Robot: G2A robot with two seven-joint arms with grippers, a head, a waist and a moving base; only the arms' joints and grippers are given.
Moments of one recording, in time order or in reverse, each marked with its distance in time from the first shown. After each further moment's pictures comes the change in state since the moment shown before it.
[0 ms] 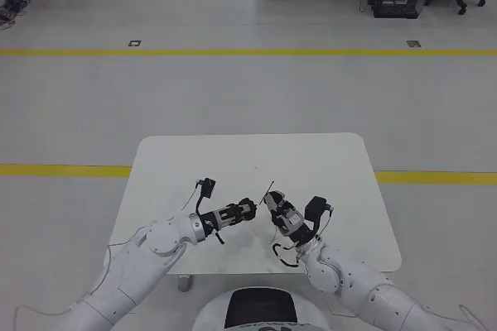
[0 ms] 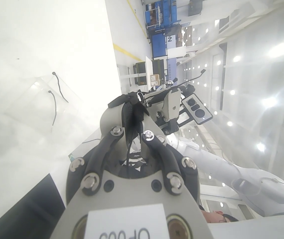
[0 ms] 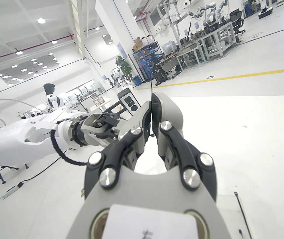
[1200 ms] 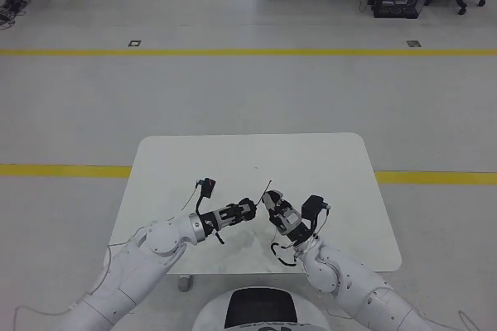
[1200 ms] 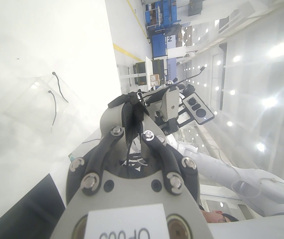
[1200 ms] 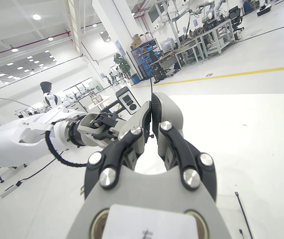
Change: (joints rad) left arm 0.000 0.000 0.000 0.000 0.000 0.000 0.000; right arm -0.072 -0.059 0.134 0.000 -0.081 -0.029 0.093
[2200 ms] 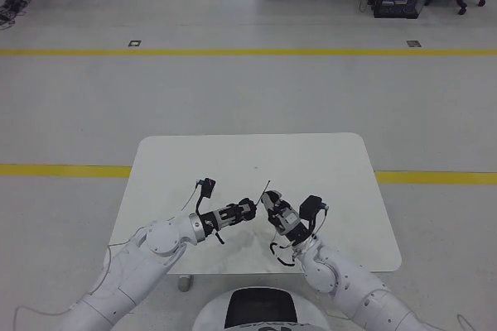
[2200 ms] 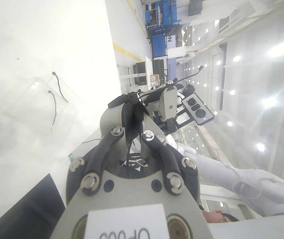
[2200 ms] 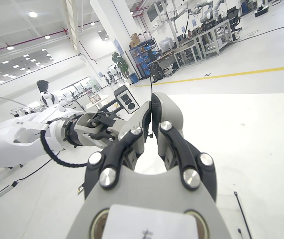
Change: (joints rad) left arm 0.000 0.000 0.000 0.000 0.000 0.000 0.000; right arm -0.029 -0.032 0.052 0.004 -0.048 -0.005 0.027
